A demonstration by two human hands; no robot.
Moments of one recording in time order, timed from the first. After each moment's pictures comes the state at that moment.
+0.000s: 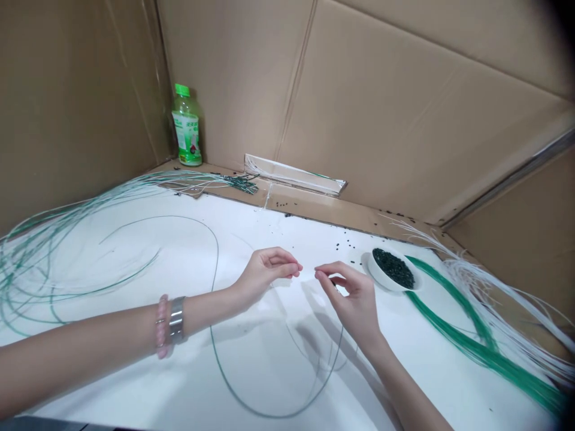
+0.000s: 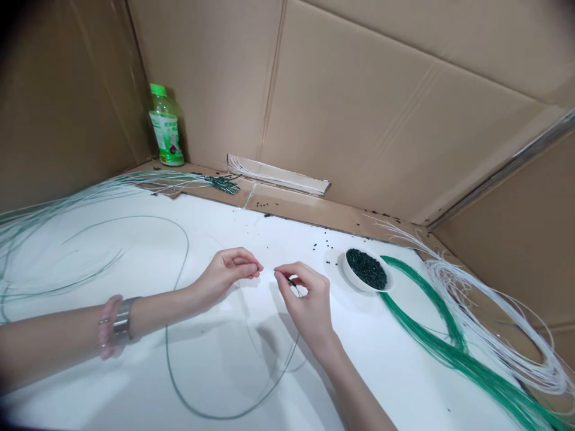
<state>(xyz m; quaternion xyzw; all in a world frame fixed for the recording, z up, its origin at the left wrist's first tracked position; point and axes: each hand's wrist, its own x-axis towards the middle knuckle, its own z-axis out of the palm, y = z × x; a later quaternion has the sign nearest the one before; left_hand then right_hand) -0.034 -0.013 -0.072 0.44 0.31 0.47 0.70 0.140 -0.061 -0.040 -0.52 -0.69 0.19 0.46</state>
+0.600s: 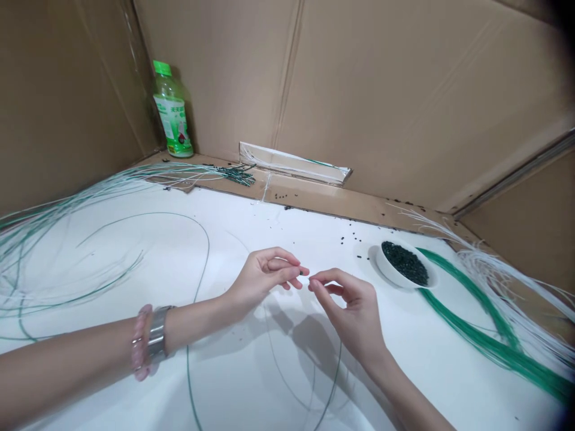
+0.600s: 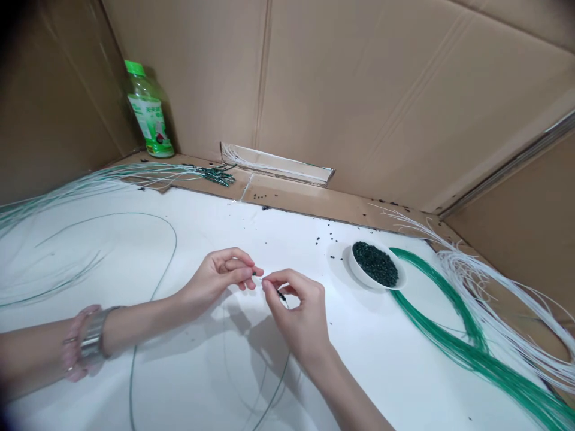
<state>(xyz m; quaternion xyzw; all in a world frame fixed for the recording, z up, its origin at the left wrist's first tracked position) -0.038 -0.020 -0.066 0.44 0.31 0.43 0.72 0.125 -0.069 -0.040 -0.54 -0.66 0.25 0.45</state>
